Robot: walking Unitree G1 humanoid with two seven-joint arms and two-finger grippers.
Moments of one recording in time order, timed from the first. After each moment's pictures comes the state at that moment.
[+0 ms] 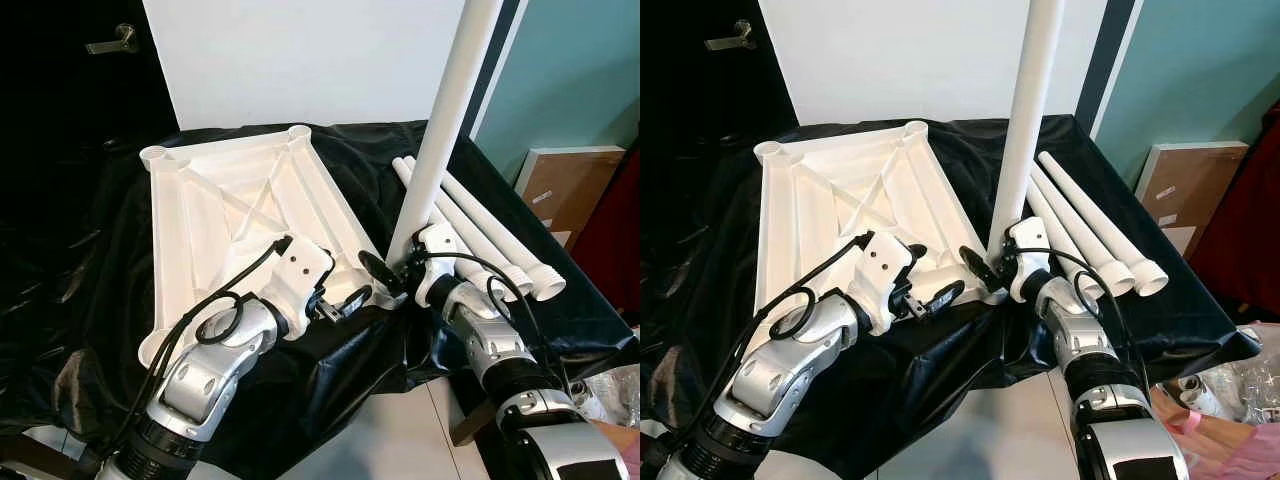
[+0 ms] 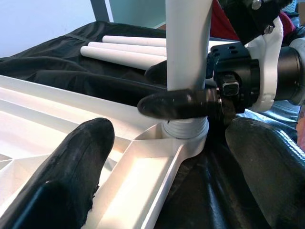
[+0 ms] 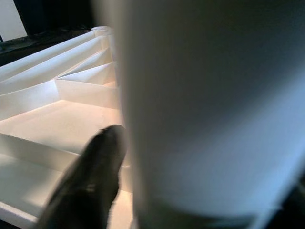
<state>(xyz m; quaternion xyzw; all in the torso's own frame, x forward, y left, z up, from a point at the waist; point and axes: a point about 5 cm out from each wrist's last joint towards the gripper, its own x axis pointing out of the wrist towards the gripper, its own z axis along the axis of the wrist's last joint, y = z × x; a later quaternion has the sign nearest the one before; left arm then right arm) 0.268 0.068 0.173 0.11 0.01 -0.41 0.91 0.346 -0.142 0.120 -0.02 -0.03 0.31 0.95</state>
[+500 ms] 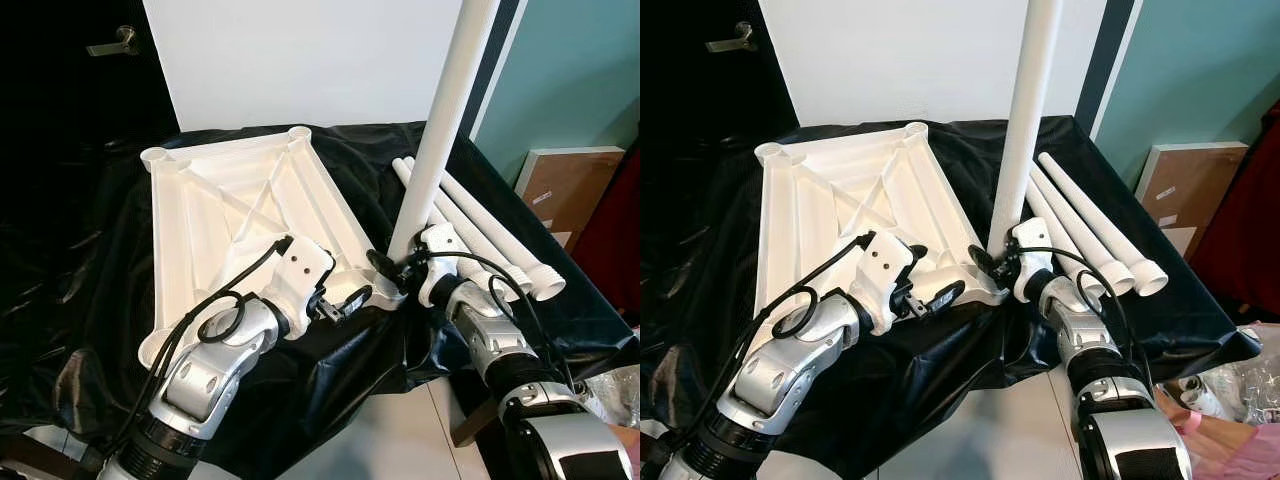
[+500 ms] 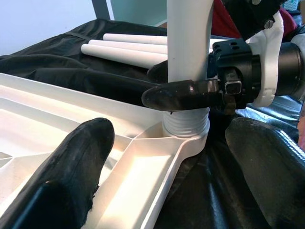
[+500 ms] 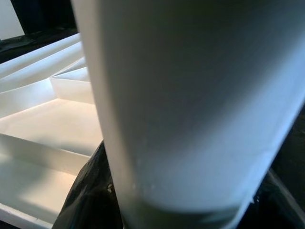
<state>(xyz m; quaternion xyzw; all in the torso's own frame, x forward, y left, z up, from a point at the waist) 0.270 0.069 0.171 0.11 0.01 -0.40 0.91 0.350 -0.147 0.117 -0.02 -0.02 0.29 0.96</state>
